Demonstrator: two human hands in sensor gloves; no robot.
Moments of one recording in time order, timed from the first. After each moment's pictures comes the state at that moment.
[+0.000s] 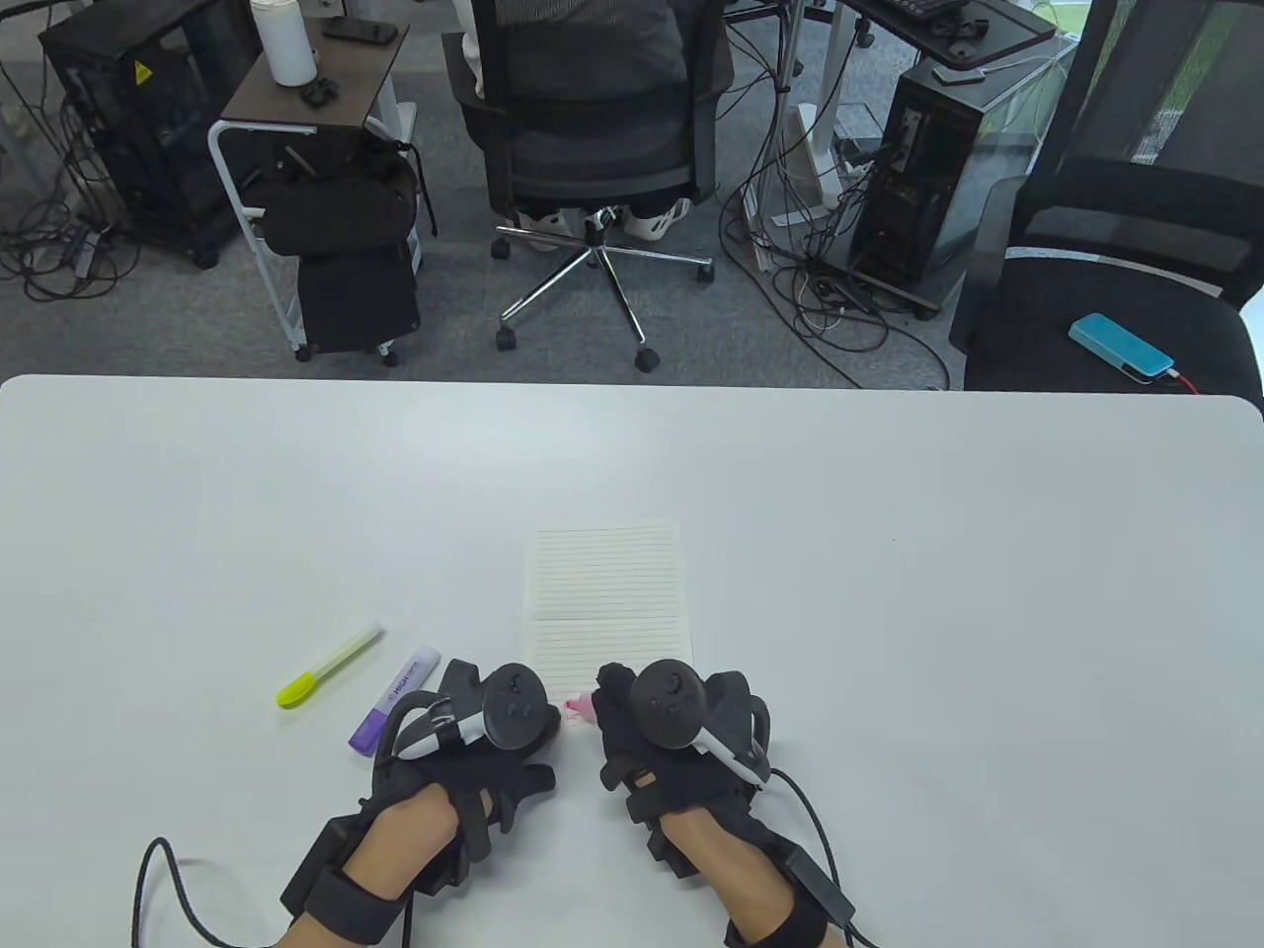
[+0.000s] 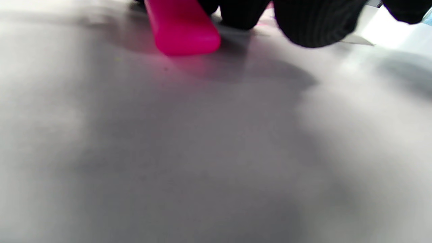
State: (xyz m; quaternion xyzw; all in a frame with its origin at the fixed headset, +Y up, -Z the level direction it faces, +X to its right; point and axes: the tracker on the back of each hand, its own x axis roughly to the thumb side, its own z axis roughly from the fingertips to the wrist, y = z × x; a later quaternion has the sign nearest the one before) left_hand -0.159 -0.767 -0.298 -0.25 -0.17 0.06 0.95; right_hand 0.037 -0.751 -0.299 0.14 0.06 0.96 0.23
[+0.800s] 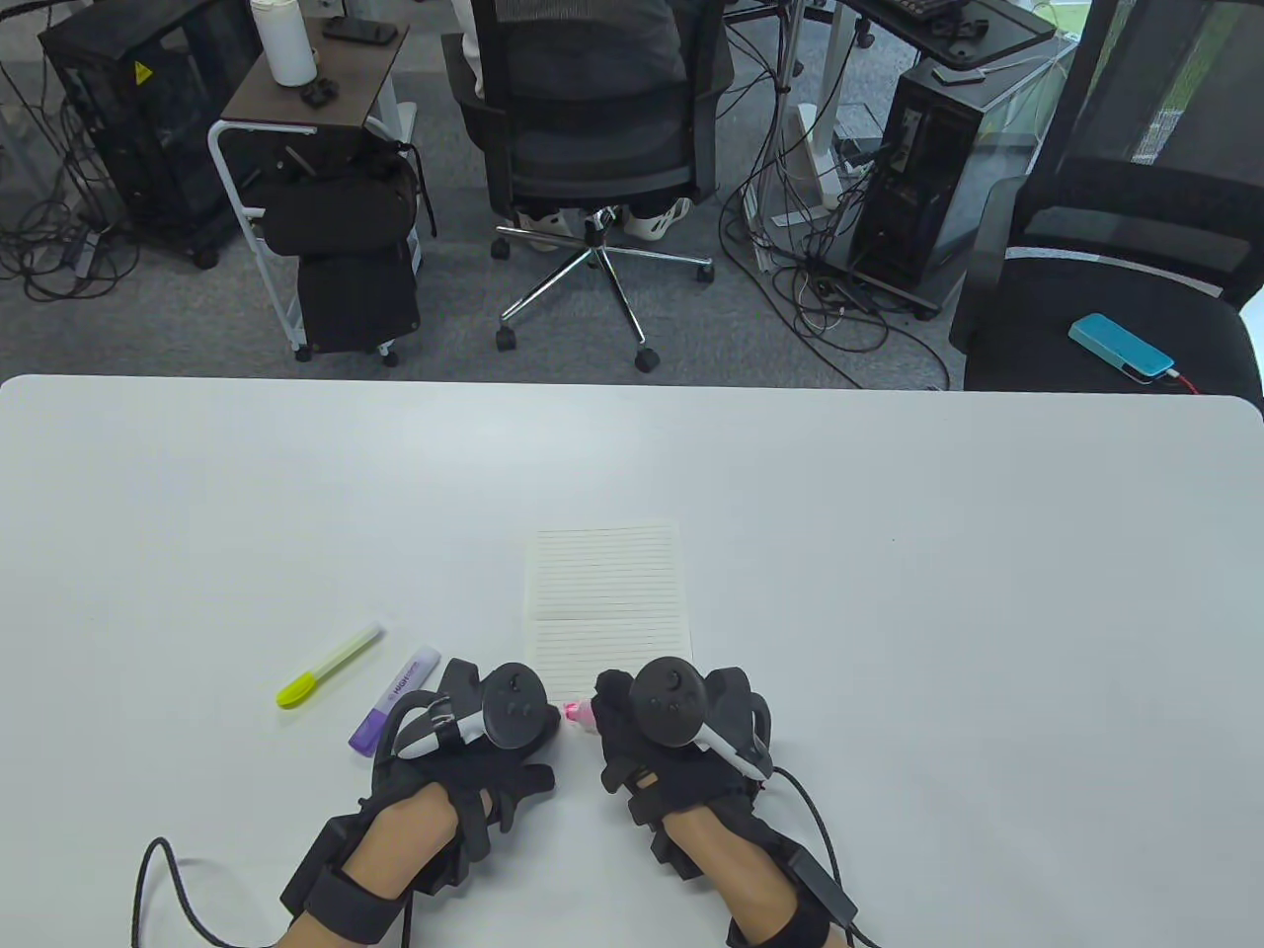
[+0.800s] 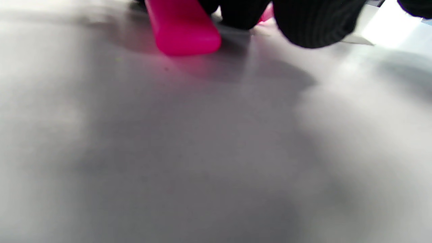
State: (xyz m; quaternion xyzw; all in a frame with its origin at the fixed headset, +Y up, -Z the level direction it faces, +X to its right) left_hand -0.159 -0.767 -0.299 -0.26 -0.17 0.06 0.95; right_hand 0.037 -0.744 -0.298 0.15 0.07 0.96 0.23
